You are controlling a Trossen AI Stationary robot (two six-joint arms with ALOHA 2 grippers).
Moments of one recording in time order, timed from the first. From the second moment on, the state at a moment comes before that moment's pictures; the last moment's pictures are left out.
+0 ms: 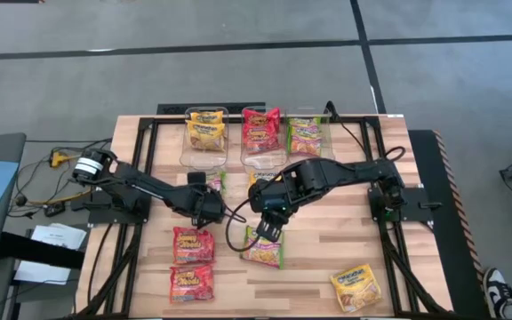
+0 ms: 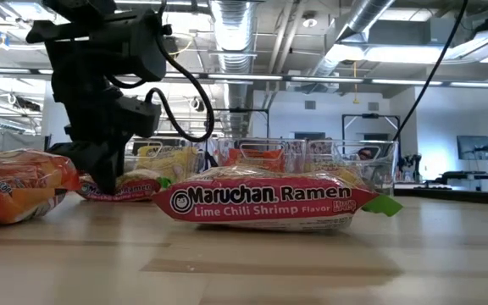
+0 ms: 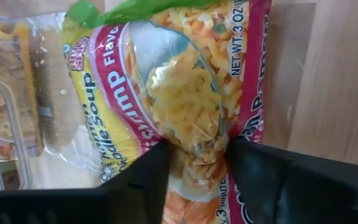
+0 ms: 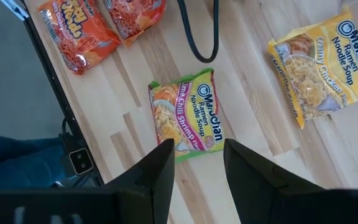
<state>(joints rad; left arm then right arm) -0.19 1.65 0.80 -0.68 -0.53 -0.22 0.23 2.04 2.35 -1.48 0.01 0.70</state>
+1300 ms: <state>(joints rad) -0.30 1.66 1.16 -1.12 -0.51 -0.22 0.23 2.02 2.35 -1.44 0.00 0.72</state>
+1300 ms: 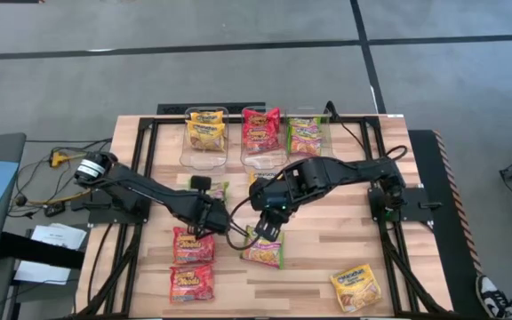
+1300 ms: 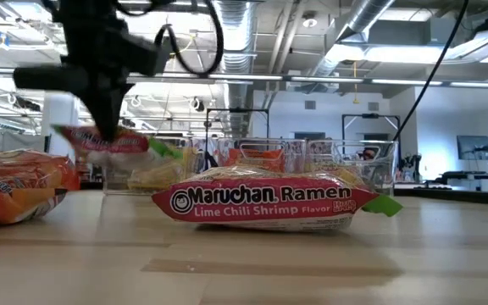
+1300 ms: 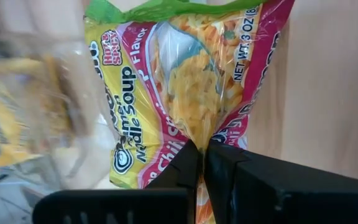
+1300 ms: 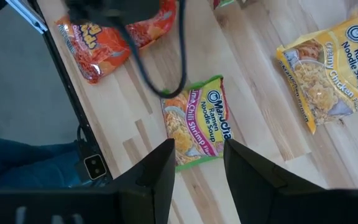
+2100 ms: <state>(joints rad) -0.31 1.65 1.46 -1.20 -0.96 0.16 -0.08 1.85 2.35 -1.42 -0.03 0.35</state>
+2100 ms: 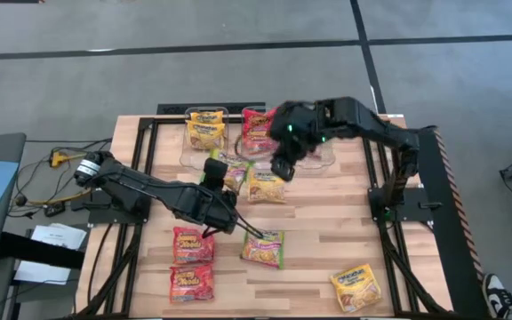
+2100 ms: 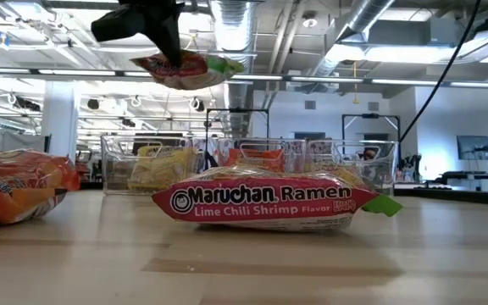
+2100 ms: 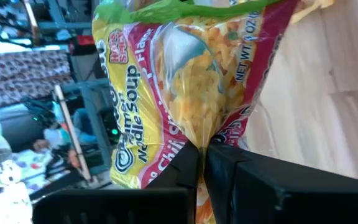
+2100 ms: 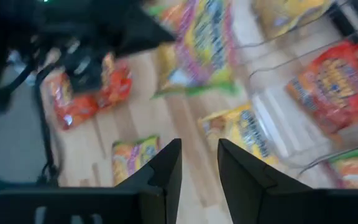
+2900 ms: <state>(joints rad) -0.24 1.65 1.48 -0.97 -1.09 0.49 -0.42 1.85 2.35 -1.34 -0.32 0.26</state>
